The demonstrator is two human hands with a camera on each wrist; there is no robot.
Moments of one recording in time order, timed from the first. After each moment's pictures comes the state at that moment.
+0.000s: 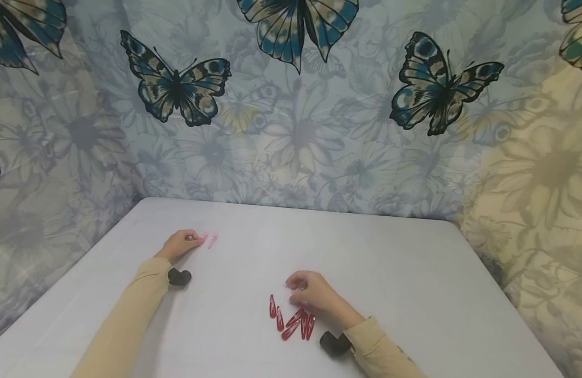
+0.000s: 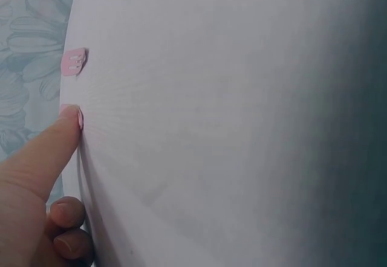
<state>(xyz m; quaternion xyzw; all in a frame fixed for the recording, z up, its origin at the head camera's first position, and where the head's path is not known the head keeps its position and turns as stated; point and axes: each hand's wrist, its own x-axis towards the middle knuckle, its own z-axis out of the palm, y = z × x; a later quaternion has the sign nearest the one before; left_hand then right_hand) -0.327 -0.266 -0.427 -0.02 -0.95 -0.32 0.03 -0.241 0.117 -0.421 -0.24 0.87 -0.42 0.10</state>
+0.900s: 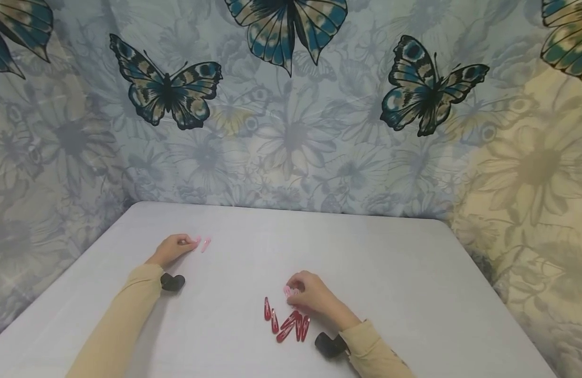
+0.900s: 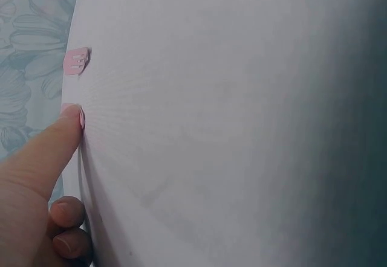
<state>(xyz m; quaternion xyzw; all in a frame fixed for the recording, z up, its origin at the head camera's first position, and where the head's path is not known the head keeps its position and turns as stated) -0.324 -0.267 -0.430 -0.03 -0.95 -0.32 0.04 -0.235 0.121 -0.426 -0.23 0.89 -0.38 0.05</state>
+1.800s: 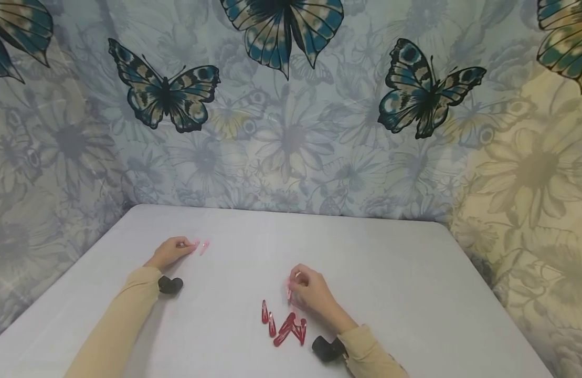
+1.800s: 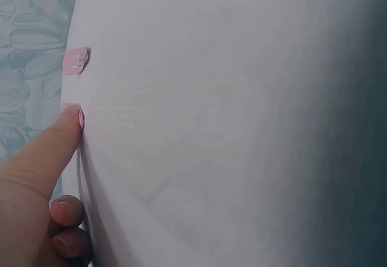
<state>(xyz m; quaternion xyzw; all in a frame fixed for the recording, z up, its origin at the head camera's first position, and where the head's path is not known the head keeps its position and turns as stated) -0.324 -0.263 -0.426 -0.03 -0.95 -0.31 0.03 -0.230 0.120 -0.409 -0.22 0.83 -0.51 -0.01</state>
